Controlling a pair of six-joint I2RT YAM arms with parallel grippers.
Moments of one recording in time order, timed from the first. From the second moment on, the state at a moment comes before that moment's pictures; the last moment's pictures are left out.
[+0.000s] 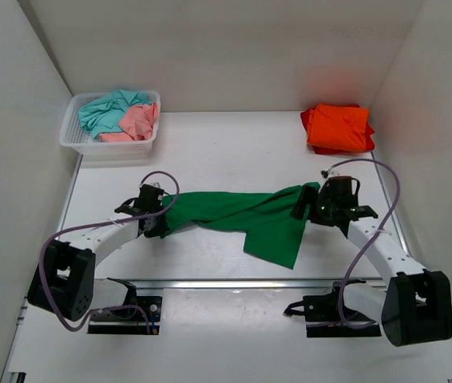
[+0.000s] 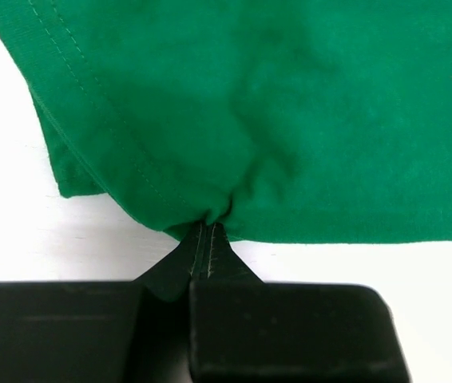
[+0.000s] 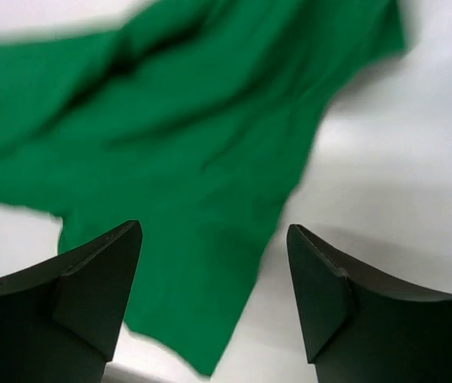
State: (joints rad) left arm -0.34 1.30 0.60 -0.39 -0.11 -0.50; right arm 0.09 1.12 0.63 -0.34 -0.23 0.34
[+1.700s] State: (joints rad) left arm -0.18 0.84 1.37 -0.56 0.16 -0.59; right arm -0.13 0.82 1.63 -0.89 -0.53 0.22
